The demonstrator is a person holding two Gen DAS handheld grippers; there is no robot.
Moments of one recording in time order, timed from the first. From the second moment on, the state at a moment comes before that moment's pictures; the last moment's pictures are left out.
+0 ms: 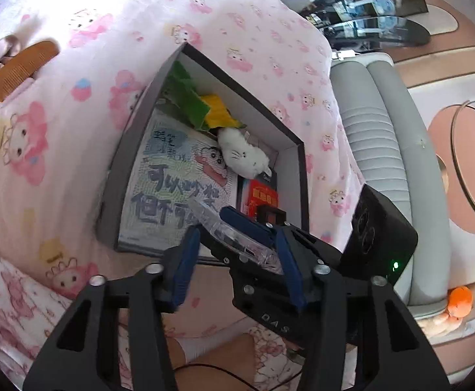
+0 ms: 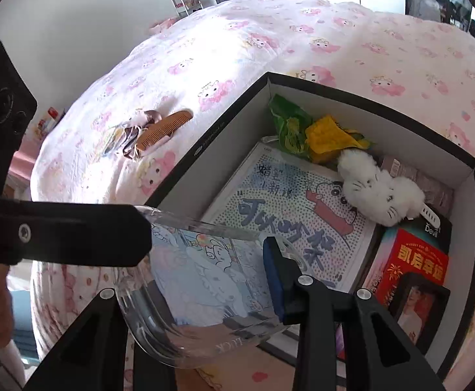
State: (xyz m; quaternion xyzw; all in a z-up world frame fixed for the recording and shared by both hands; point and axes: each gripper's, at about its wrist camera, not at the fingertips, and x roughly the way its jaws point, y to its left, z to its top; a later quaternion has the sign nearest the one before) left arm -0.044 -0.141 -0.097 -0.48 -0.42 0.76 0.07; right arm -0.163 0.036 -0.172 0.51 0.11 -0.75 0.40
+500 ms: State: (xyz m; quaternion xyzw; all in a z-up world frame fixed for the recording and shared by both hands) left arm -0.049 -0.147 -0.092 -0.52 -0.40 0.76 0.08; right arm -0.173 0.066 -0.170 0.52 0.10 -0.76 0.38
